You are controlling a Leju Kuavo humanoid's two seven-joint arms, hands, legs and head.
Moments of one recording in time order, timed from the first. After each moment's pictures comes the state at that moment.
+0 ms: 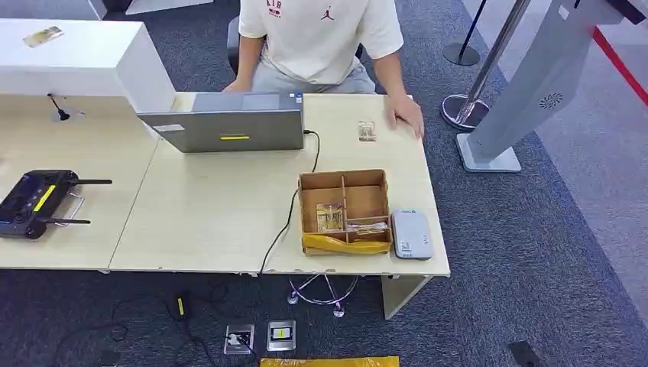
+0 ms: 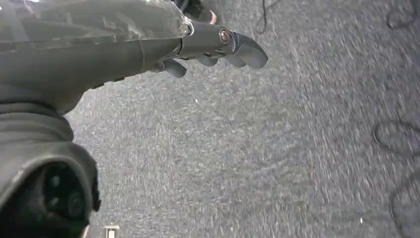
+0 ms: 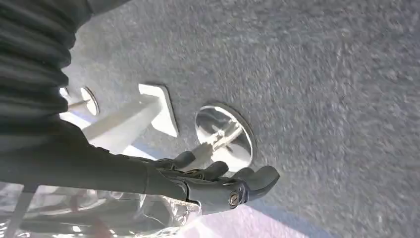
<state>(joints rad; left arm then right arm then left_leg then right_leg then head) -0.18 0.39 -0.43 -0.21 0.17 0.19 -0.05 -0.28 -0.32 -1.20 -0.19 1.47 -0.10 0.14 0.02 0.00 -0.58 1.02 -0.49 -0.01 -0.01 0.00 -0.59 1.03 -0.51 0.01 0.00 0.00</state>
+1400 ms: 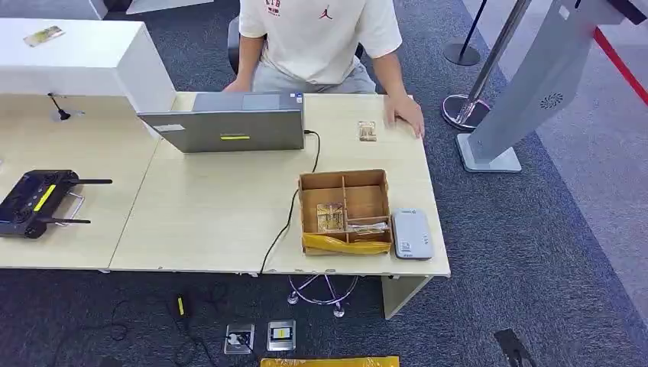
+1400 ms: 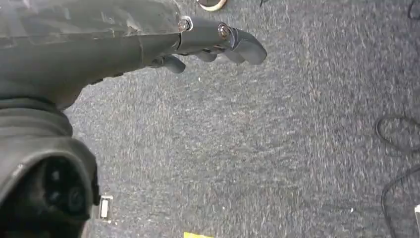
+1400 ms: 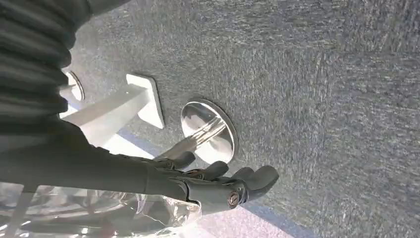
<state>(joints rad) -0.14 0.33 -0.40 -0.21 0.24 0.28 -0.07 -0.30 -0.28 -1.09 -0.19 1.43 -0.10 0.13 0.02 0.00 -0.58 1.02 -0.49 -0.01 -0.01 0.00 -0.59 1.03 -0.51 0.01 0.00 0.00</state>
